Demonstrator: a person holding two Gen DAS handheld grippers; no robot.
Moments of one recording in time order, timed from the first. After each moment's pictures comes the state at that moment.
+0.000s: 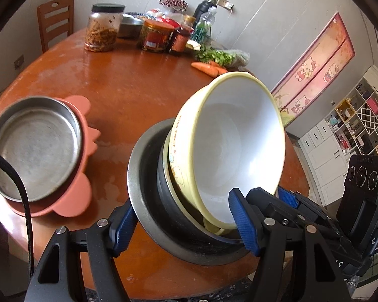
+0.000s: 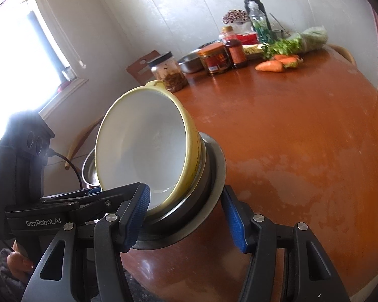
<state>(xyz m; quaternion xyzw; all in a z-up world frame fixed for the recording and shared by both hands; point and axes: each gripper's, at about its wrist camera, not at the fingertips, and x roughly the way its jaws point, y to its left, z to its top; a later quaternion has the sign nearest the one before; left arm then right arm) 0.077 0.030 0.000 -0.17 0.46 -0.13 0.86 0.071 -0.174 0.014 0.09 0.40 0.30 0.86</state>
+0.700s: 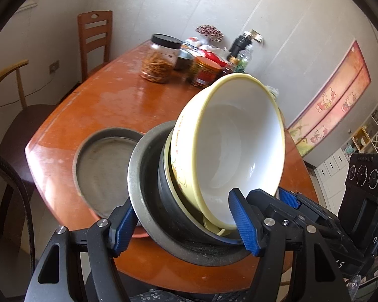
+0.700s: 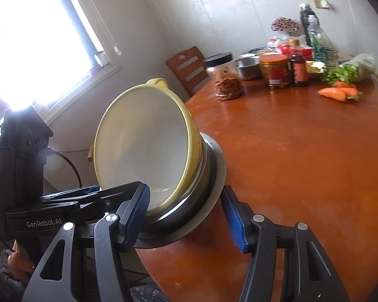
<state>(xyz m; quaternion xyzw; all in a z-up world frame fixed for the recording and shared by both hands) 0.060 0.139 0.033 -0.20 0.42 -0.05 0.89 0.094 -0.060 0.043 0.05 0.39 0.38 0.84</state>
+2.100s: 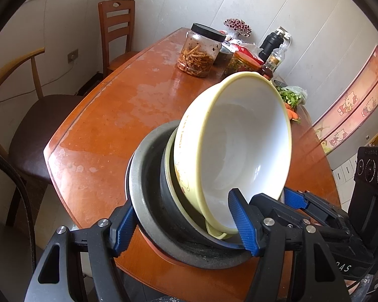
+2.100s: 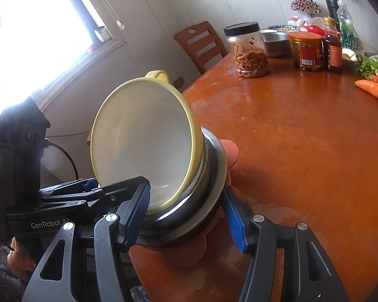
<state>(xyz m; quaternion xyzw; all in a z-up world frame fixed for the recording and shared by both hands) 0.094 0.187 0.000 -0.20 0.45 0.00 0.87 0.140 0.015 0.002 0.03 0.44 0.40 0.80</state>
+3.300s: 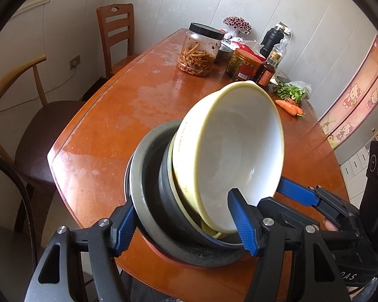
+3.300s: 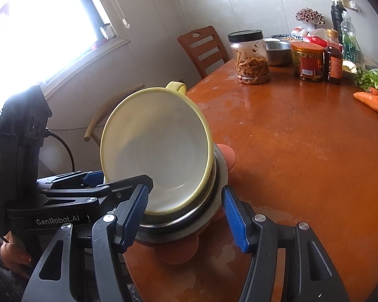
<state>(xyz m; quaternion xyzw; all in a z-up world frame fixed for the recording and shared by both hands) 0.094 0.180 0.001 -0.17 0.45 0.01 0.88 0.133 0.012 0.005 0.00 0.42 0.40 0.81</state>
